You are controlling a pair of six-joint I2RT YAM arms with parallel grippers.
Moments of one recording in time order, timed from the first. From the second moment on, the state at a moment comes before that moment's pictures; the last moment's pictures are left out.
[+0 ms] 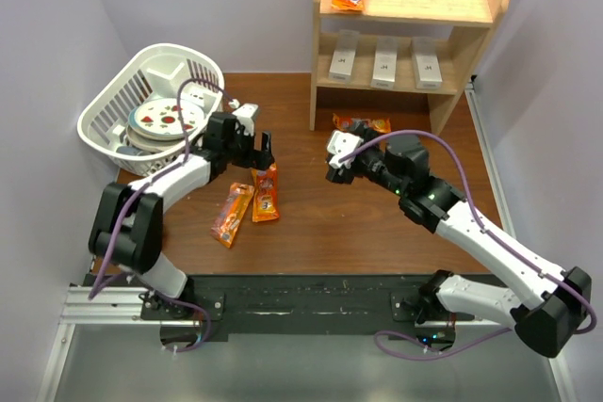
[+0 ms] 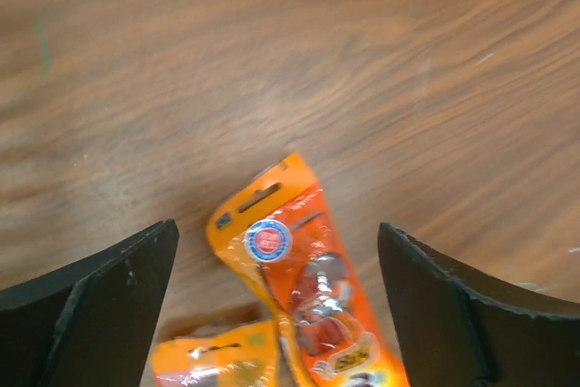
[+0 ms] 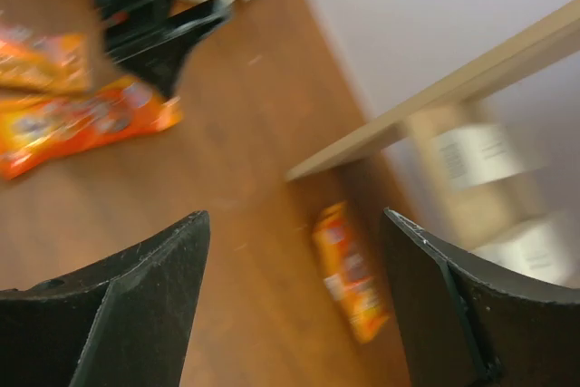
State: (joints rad) left arm -0.31 1.56 0.95 -0.05 0.21 -0.15; right arm 0.69 1.05 0.96 -0.07 -0.11 -0.69
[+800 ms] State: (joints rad) left arm -0.25 2.16 1.64 -0.76 0.52 0.59; right arm 0.68 1.02 0.86 -0.18 -0.17 -0.50
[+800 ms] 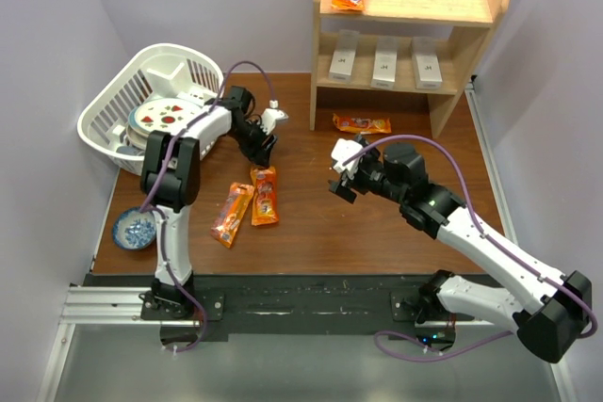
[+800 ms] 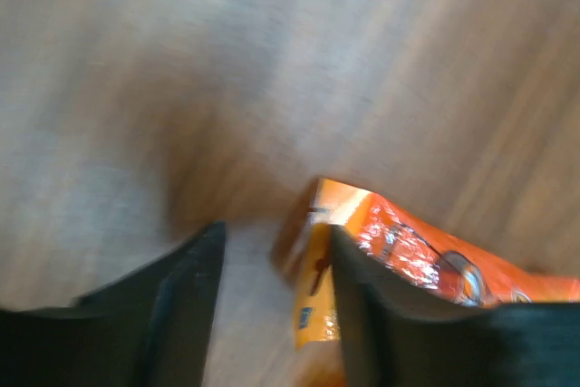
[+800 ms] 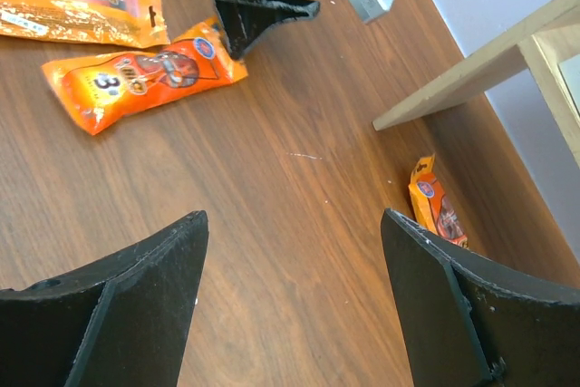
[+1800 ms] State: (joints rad) left arm -0.21 1.78 1.28 -0.20 0.63 -0.38; right arm 0.67 1.22 0.88 -0.16 -0.15 -0.36
